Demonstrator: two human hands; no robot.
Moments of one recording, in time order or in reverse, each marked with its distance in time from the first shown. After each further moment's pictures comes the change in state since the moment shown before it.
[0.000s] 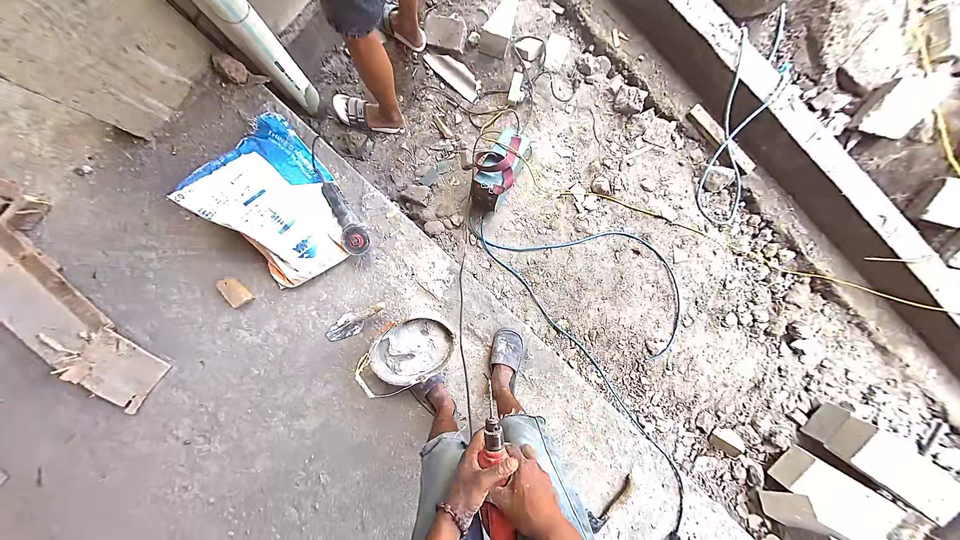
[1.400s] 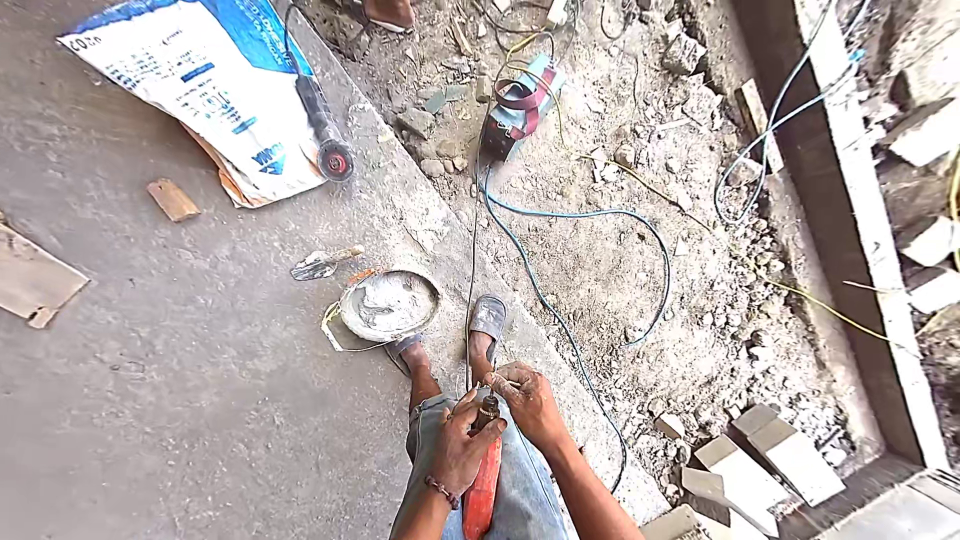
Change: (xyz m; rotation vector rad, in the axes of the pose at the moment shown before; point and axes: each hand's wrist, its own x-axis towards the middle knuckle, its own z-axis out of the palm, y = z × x) left_hand 0.023 -0.006 0.016 0.392 0.179 0.148; right_hand 0.077 -0.014 -0.071 0.360 0.129 -0.263
